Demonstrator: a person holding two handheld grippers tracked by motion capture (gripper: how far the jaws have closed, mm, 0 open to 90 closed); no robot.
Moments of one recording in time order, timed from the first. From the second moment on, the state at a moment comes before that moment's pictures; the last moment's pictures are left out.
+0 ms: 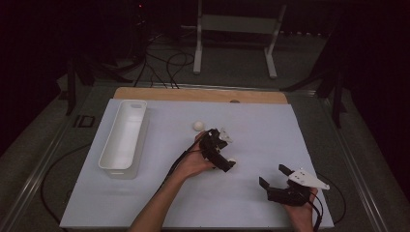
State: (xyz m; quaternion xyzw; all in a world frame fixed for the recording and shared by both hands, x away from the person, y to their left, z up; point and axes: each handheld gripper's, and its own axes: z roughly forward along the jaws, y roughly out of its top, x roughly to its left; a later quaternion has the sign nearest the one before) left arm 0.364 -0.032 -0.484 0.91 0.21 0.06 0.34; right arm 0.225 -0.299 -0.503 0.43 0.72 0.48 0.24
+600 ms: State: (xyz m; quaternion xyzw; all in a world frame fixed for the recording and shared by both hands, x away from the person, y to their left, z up) left arm 0.363 -0.045 -0.497 0.93 0.21 0.03 0.31; right arm 0.225 -0.298 -0.504 0.43 0.73 0.48 0.24
